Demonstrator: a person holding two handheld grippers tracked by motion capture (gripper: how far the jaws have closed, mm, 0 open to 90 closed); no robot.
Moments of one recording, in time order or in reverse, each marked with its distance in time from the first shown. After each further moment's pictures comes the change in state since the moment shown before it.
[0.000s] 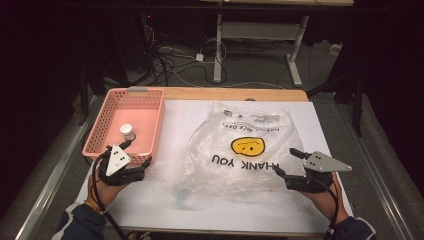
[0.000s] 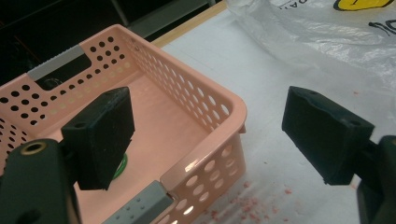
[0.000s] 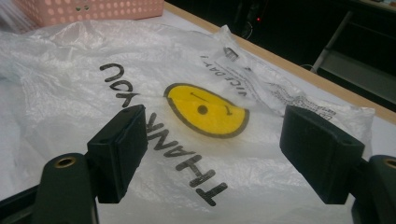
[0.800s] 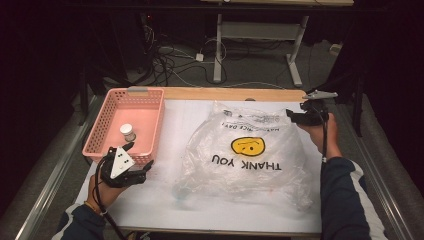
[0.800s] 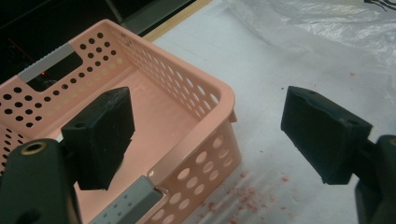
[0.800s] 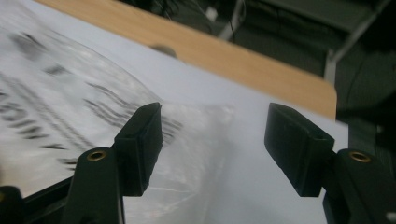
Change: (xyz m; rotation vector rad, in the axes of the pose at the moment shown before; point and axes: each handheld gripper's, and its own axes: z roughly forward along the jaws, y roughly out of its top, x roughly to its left) left arm -0.004 -0.002 0.002 0.026 -0.010 0.071; right arm -0.165 0.029 0.121 0.288 -0.267 0.212
